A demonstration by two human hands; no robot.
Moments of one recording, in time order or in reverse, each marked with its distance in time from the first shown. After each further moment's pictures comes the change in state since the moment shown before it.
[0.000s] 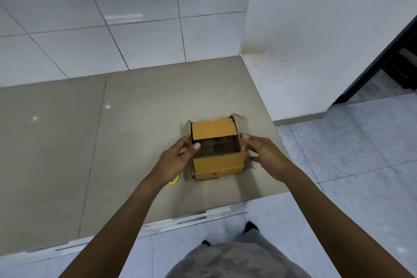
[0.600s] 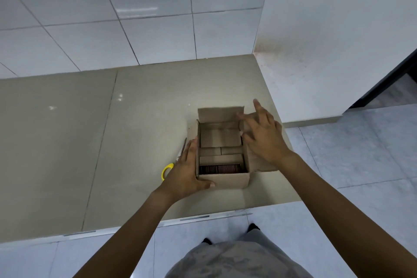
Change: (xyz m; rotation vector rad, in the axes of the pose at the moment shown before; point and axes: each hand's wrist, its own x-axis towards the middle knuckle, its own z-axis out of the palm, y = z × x) left_hand -0.001 -0.030 0.026 0.467 0.016 0.174; right_hand 0.060 -0.012 -0.005 -1.029 0.215 -0.448
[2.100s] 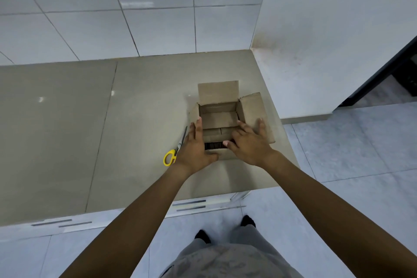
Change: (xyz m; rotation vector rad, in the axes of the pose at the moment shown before) left_hand 0.017 0.020 0.012 0.002 0.093 -0.059; right_hand -0.033 -0.031 0.031 -0.212 -0.273 -0.048
